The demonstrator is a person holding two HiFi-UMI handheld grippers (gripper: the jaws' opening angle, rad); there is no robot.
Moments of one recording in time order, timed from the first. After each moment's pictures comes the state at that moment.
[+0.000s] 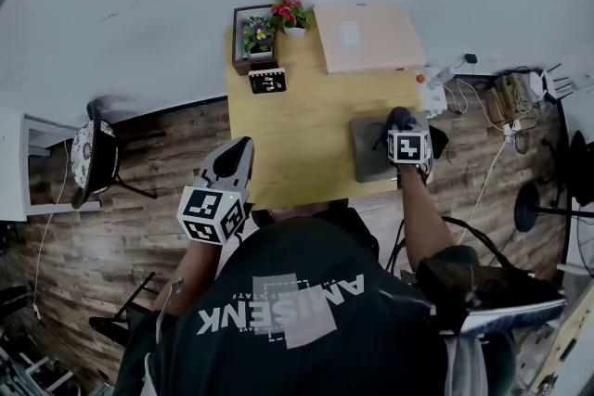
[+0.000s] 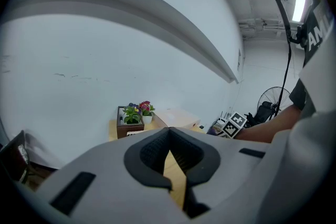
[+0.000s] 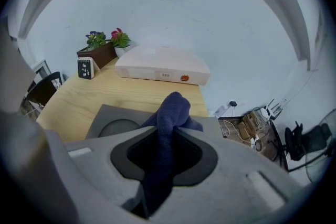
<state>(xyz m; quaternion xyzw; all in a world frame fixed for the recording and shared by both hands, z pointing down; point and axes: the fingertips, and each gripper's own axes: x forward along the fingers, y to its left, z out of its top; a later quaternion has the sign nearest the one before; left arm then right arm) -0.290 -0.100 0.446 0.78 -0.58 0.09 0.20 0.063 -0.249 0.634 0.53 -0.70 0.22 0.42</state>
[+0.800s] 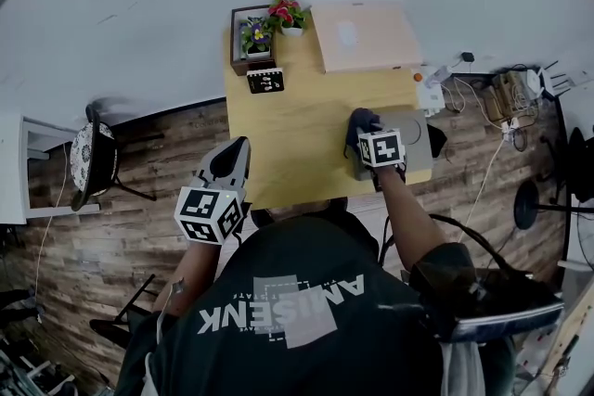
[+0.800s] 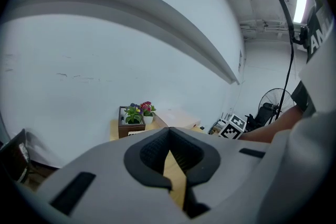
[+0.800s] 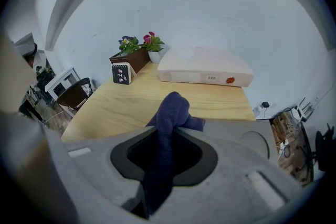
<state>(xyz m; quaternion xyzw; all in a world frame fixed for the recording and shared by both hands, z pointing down) -0.295 -0.097 0.443 0.78 -0.58 0.08 0.21 -0.037 -0.215 0.638 0.42 -0.78 0.25 0.40</state>
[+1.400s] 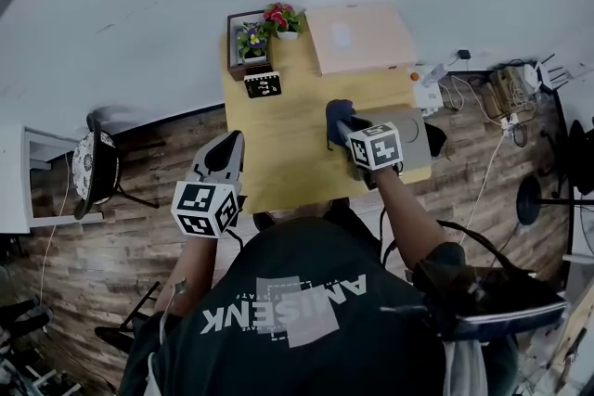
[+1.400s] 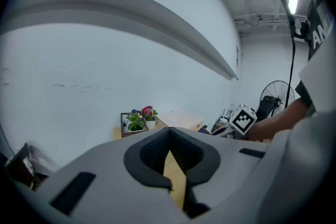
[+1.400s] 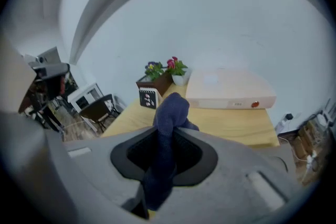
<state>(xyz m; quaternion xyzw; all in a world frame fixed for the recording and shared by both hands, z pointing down) -0.304 -0.109 0.432 0.79 -0.59 0.10 0.17 -0.102 -0.206 0.578 0.34 -0.86 0.24 0.31</state>
